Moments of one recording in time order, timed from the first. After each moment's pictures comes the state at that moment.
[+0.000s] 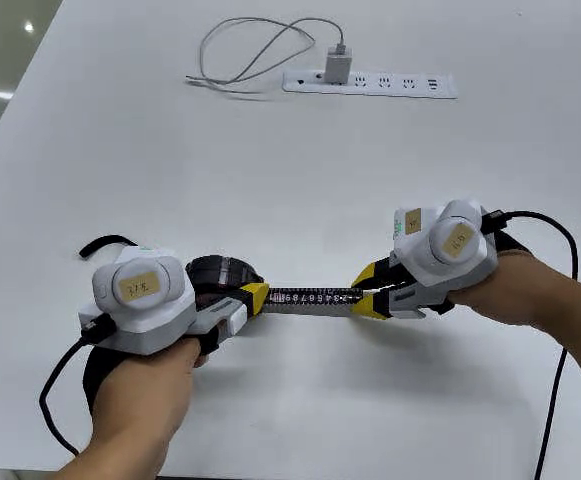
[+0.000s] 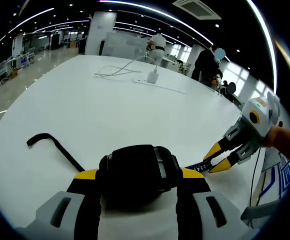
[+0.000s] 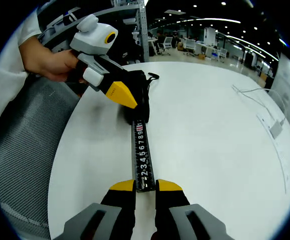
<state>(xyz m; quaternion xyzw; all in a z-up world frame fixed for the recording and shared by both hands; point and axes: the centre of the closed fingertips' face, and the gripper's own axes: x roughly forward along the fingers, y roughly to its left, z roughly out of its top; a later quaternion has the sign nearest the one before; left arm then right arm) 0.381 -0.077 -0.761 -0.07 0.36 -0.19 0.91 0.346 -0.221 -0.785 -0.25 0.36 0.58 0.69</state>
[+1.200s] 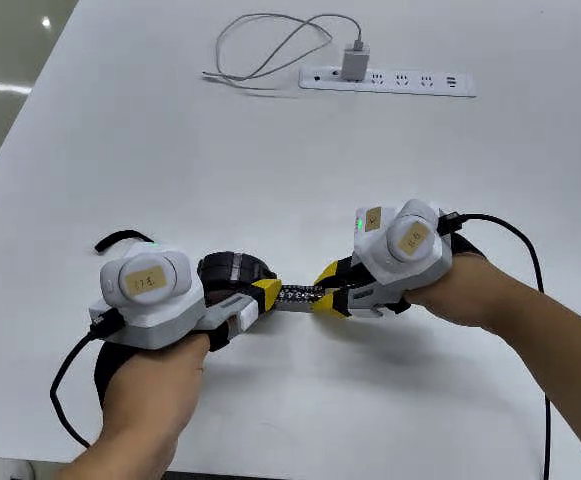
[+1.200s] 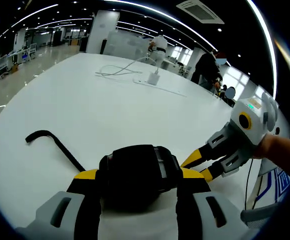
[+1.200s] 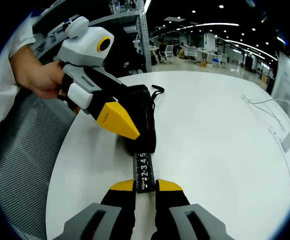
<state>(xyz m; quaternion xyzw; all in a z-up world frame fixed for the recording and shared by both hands) 0.382 -0.076 -0.762 -0.09 0.37 -0.19 0.91 0.355 -0.156 -0.788 -0.22 0.34 0.60 0.69</state>
